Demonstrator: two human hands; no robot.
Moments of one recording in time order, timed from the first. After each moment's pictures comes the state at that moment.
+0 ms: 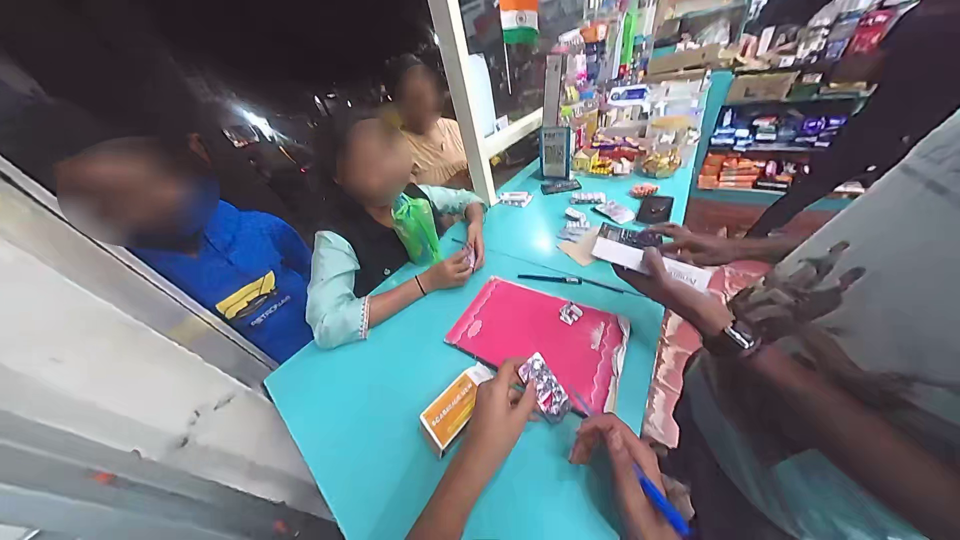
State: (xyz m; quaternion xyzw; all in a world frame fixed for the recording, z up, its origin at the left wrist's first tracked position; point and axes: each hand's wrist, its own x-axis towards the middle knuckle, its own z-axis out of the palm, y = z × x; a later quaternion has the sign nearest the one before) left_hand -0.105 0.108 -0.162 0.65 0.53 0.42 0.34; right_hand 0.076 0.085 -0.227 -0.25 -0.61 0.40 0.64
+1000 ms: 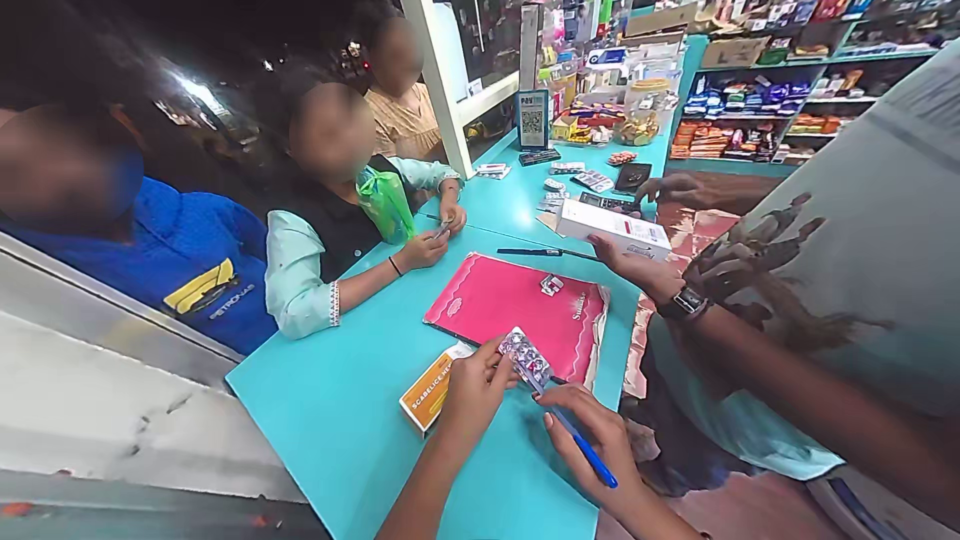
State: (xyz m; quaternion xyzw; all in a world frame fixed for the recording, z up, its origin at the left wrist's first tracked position) left_hand -0.108 0.108 -0.159 0.64 0.54 0.44 0.33; right_hand 0.068 0.089 -0.229 -0.28 -0.70 0.24 0.61
